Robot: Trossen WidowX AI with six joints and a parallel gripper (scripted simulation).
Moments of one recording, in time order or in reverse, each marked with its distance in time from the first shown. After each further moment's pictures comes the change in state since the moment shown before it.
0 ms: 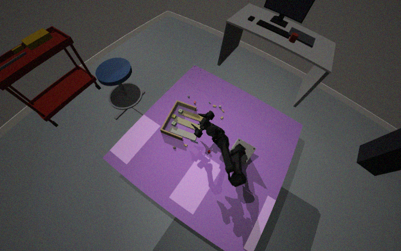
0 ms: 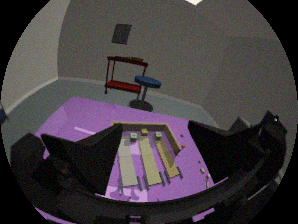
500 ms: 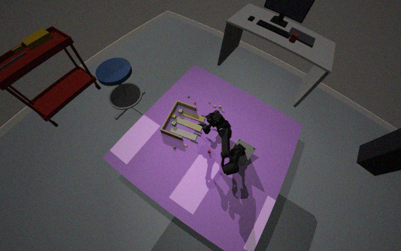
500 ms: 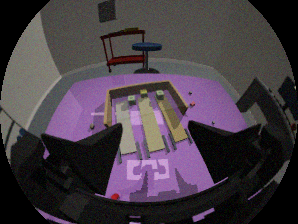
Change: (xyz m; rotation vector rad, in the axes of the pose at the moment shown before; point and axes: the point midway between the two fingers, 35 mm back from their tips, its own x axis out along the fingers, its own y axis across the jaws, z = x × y) arm 0.000 -0.052 -0.098 0.236 0.327 0.122
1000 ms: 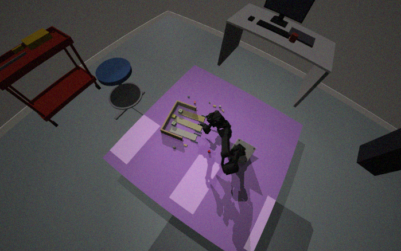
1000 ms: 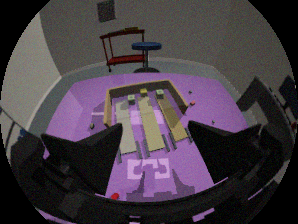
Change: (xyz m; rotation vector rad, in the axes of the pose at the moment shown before) arm 0.000 -0.001 -0.002 0.007 0.006 0.002
